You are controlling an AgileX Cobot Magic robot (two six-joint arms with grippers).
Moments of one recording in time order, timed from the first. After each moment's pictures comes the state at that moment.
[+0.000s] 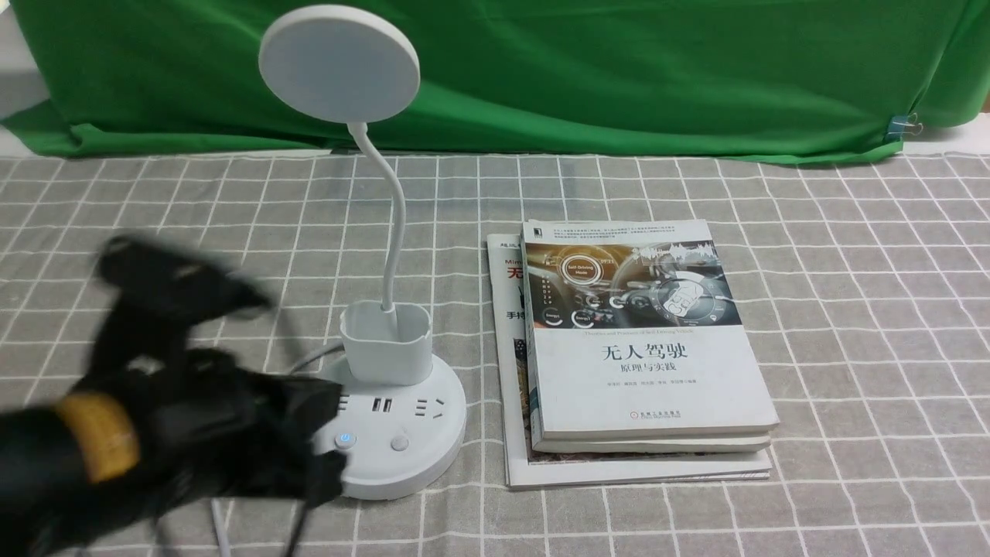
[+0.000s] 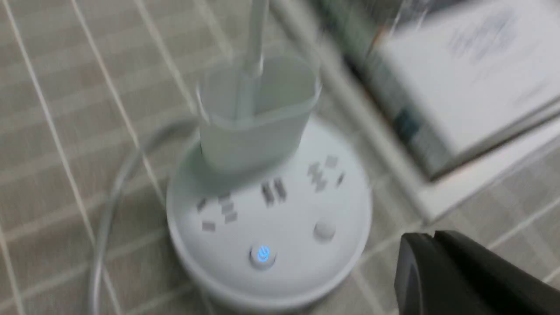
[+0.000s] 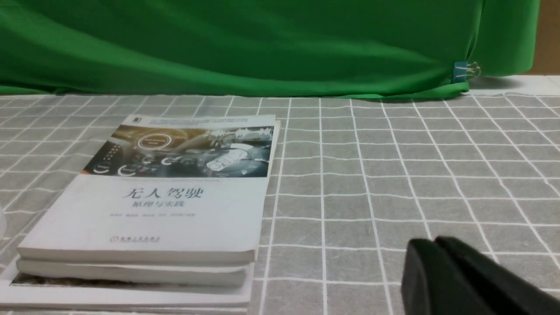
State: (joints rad) right arm 0.12 -0.01 0.01 0.04 0.21 -0.02; left arm -0.55 0.92 -0.48 -0.11 0.18 -0.02
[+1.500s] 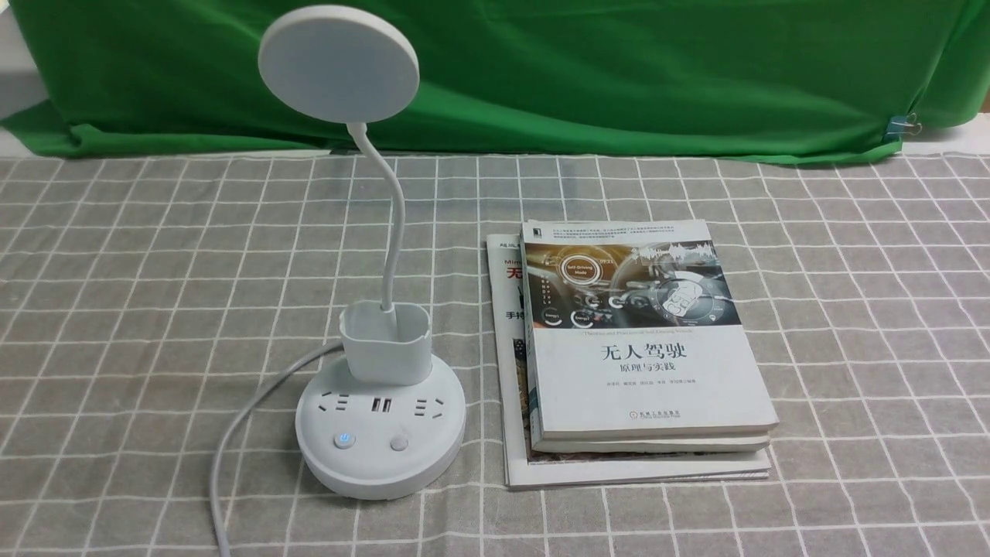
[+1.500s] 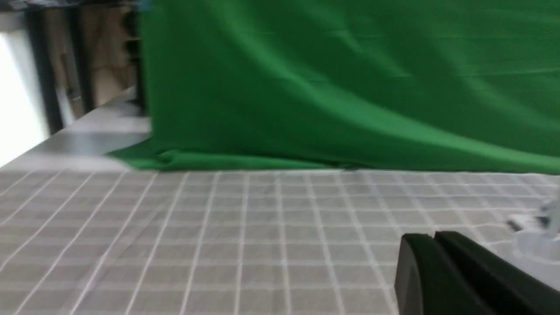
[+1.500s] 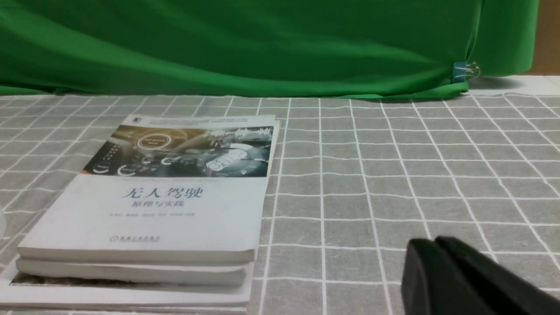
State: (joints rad) right arm 0.12 -0.01 0.01 0.04 0.21 -0.02; left arm 0.05 0.02 0.00 -0.16 0.05 0.18
